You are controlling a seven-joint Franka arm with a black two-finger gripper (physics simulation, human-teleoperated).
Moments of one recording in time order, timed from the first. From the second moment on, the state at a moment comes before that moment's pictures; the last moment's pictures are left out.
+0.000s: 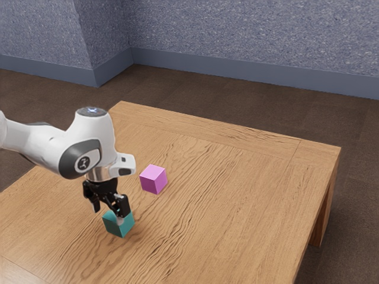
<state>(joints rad) 0.03 -0.06 -0.05 -2.46 0.06 2.28 0.00</state>
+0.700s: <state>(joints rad) 0.03 0.06 -0.04 -2.42 0.06 2.36 0.01</state>
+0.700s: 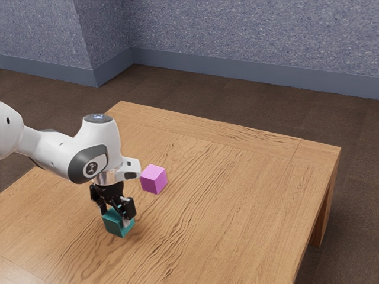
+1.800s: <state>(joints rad) 0.01 0.08 -0.04 -2.22 0.08 2.34 0.01</state>
